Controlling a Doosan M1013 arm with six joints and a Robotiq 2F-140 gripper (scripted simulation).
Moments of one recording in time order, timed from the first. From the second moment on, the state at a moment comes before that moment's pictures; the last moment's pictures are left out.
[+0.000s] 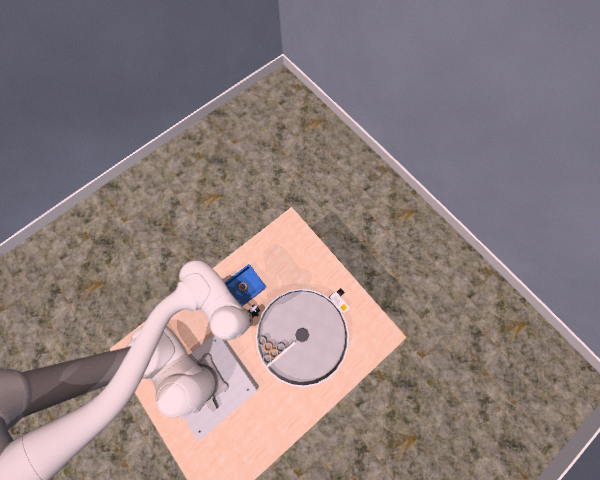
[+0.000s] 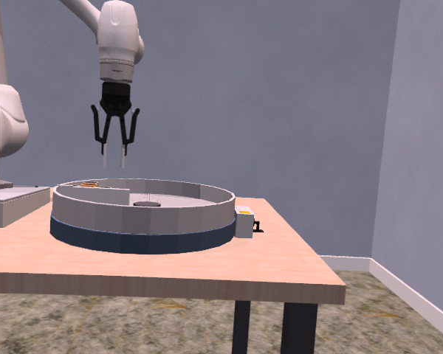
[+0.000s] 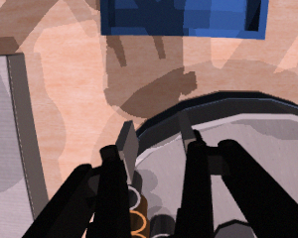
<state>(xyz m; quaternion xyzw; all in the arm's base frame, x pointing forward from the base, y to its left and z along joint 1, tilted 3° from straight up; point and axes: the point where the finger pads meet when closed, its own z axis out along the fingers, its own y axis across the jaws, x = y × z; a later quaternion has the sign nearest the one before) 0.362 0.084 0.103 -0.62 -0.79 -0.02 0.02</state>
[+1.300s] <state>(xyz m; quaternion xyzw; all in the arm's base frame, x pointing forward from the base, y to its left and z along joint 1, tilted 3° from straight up) 0.334 -0.053 0.097 -0.62 -0.79 -0.02 0.02</state>
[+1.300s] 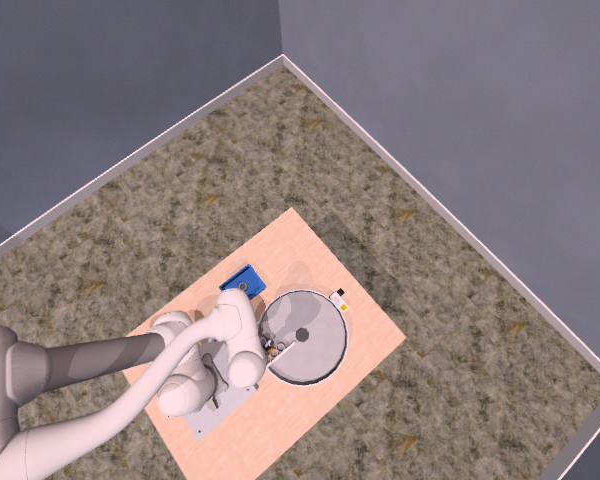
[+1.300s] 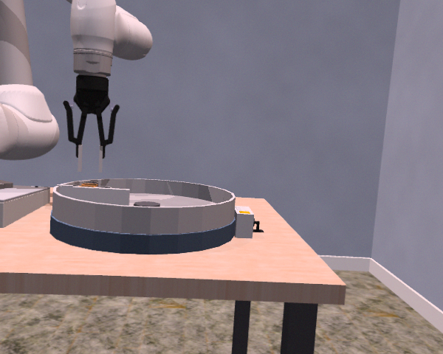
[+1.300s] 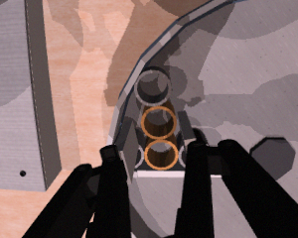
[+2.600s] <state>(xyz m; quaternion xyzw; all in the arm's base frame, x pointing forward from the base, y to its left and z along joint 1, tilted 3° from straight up) 0.334 -0.052 0.072 -0.62 -0.79 -0.02 0.02</state>
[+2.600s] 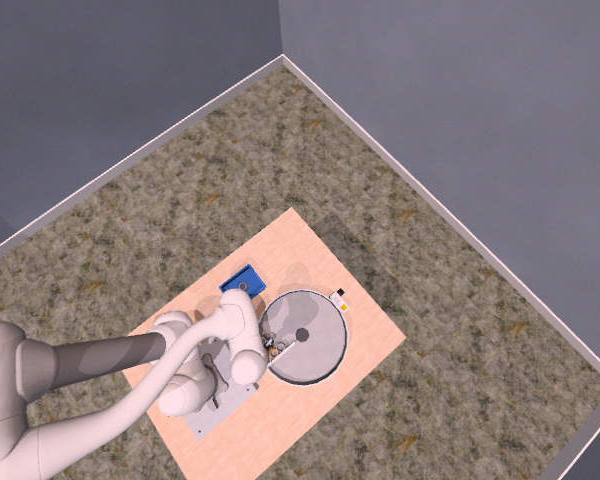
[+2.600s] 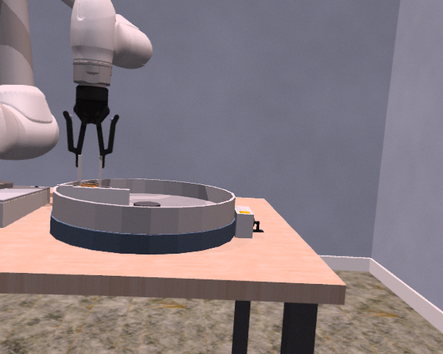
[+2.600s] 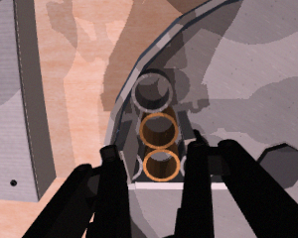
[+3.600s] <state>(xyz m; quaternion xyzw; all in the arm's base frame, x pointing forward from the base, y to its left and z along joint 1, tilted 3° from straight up) 0.334 -0.052 0.068 -0.62 -0.79 -0.02 0.02</state>
